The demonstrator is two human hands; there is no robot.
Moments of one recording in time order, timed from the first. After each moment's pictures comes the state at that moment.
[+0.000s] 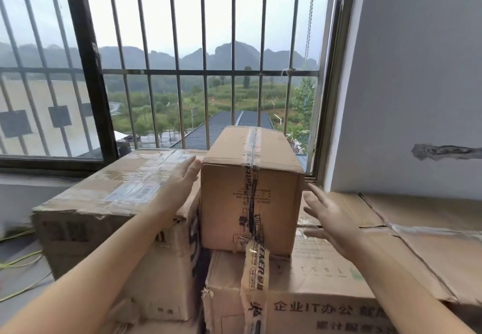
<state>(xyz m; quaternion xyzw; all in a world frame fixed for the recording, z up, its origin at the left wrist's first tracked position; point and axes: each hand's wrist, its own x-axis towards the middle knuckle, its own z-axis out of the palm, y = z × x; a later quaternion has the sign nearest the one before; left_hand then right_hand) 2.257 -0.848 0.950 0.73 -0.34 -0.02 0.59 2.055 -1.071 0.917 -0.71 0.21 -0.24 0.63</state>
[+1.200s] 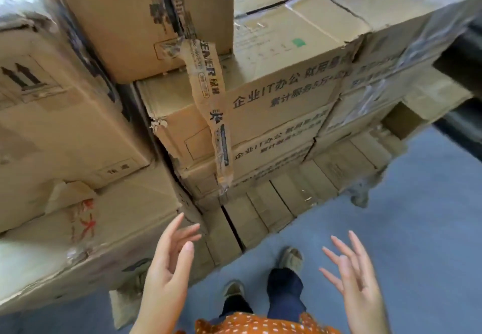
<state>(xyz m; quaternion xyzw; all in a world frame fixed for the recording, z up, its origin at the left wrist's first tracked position) 2.086 -0.670 0.715 0.72 -0.28 -0.35 0.53 1.849 -0.750 0.689 -0.41 0.55 -0.43 0.58</state>
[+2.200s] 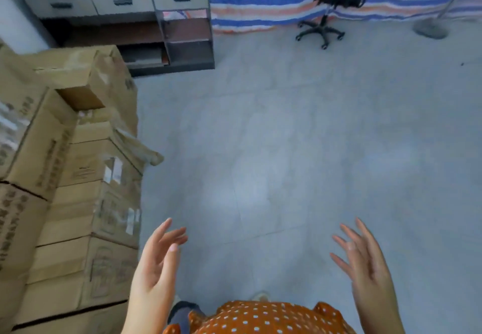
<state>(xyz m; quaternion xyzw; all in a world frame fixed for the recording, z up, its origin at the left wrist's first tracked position) 1.773 -0.544 0.709 0.40 -0.65 -0.59 0.27 1.595 -0.327 0.704 -0.03 0.72 -0.68 0.15</state>
